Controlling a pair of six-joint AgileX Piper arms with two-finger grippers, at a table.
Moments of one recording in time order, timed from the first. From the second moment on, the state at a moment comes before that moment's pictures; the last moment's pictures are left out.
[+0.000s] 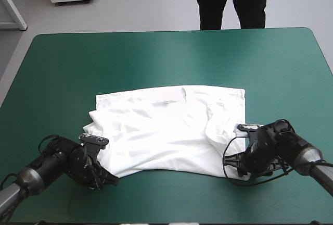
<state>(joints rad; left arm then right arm) -0.45 1.20 -0.58 -0.04 0.96 -0.15 0.42 1.29 -0.72 0.07 0.97 0.37</state>
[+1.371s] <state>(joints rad) -0.46 1.27 -1.10 0.02 1.02 -0.15 0.42 1.30 -1.14 -0.06 1.10 0.34</state>
